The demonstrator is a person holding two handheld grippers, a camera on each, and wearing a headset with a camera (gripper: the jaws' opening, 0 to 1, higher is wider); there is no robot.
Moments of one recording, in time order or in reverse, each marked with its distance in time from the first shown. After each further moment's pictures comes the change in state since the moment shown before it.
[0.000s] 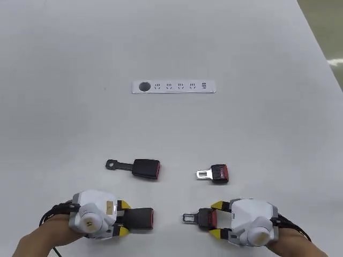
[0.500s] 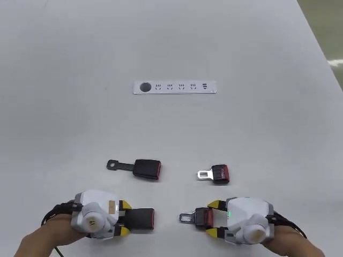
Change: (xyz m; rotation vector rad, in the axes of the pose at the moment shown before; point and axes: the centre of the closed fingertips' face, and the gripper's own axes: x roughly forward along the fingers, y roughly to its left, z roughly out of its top) left arm 0.000 0.000 0.001 -0.015 0.011 0.002; right arm 0.006 -0.001 0.011 -0.006 -0.010 0.014
